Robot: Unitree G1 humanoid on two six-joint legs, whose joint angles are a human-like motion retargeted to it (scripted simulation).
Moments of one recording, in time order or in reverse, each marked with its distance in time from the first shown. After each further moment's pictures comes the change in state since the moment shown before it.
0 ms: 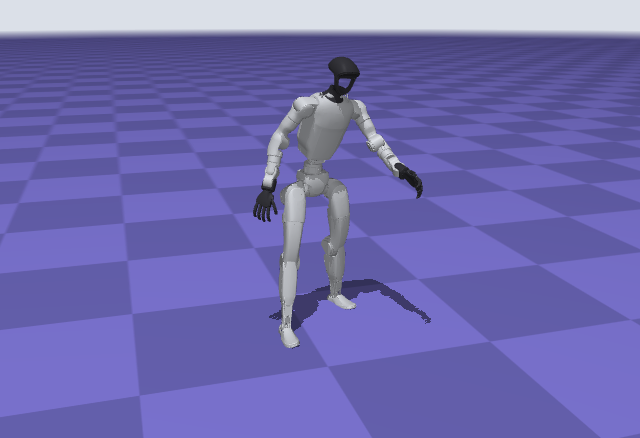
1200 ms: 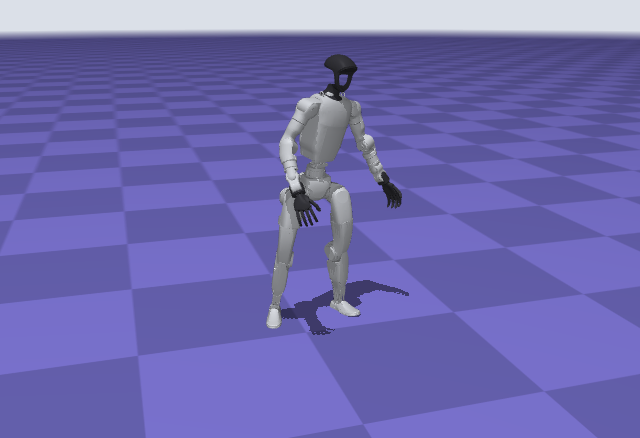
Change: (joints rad) left arm 0.609 0.075 0.508 0.406 0.158 0.067 -0.047; right arm -0.047 0.001 0.058 -0.171 0.042 -0.178 -0.009; waist 0.291 -0.005 -0.179; left_leg -0.030 0.040 0.109 0.003 0.031 -0.001; right_leg 0.268 0.053 -0.184 0.273 -0.392 -0.123
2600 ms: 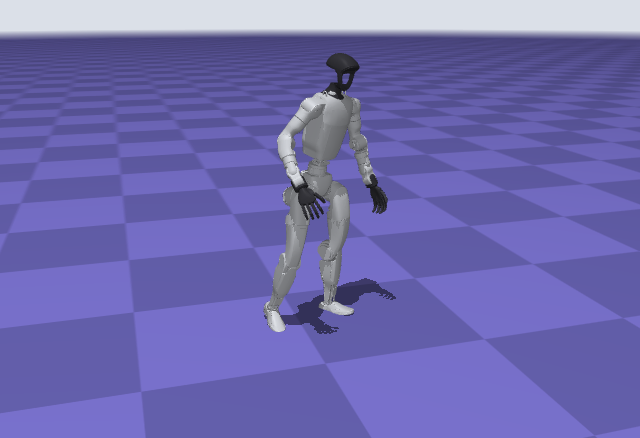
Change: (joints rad) left arm 0.043 -0.204 -0.225 -0.072 -0.091 -0.054 -0.056; right arm 0.146 -0.136 -0.071 -0.249 0.038 -0.031 0.078; waist -0.155 0.113 0.014; left_leg -0.045 -0.006 0.024 0.003 0.008 0.029; right_leg -0.160 0.032 0.165 0.268 0.124 0.025
